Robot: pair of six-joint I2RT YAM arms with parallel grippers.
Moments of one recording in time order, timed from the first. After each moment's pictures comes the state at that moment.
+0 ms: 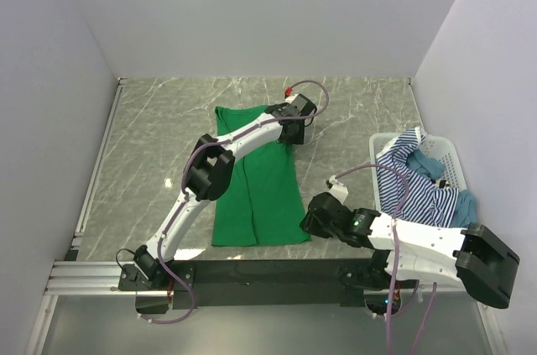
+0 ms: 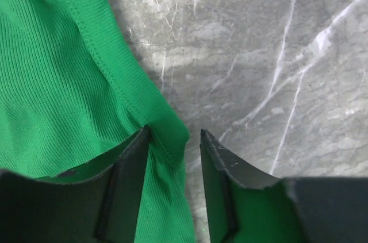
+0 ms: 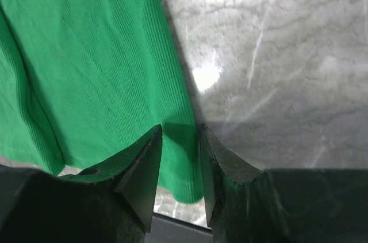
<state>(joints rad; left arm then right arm) -0.77 2.48 2.21 -0.72 -0.27 -0.61 0.97 1.03 0.36 -0.28 0.26 1.16</state>
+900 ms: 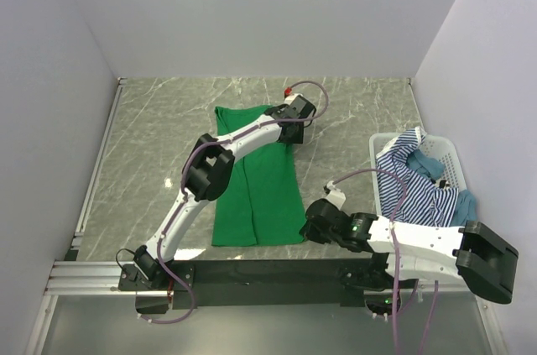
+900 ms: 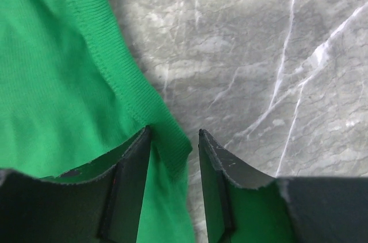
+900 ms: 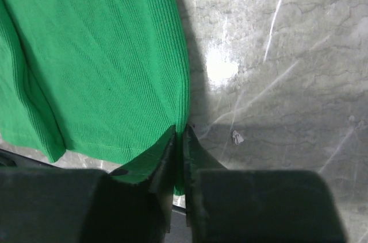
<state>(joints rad) -0.77 2.47 2.15 -0.64 -0.31 -0.60 1.05 1.03 0.33 -0.27 0.26 1.24</state>
